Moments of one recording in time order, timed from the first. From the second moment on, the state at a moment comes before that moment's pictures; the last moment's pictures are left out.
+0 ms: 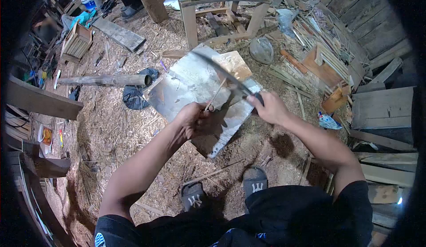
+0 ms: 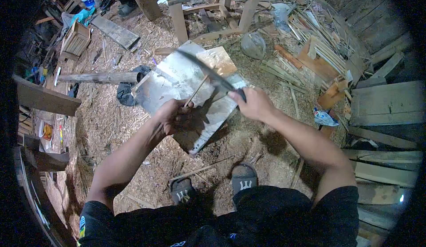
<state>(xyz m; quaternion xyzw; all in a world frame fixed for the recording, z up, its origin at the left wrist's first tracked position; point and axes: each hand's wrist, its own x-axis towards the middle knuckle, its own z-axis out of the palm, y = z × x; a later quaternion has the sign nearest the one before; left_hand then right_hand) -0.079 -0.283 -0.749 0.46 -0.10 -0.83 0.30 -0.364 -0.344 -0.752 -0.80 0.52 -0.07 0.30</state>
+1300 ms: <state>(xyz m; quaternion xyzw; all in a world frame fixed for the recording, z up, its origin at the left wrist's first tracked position) -0.077 -0.291 -0.766 0.57 -0.16 -0.74 0.30 -0.377 -0.343 -0.744 -0.83 0.48 -0.03 0.29</state>
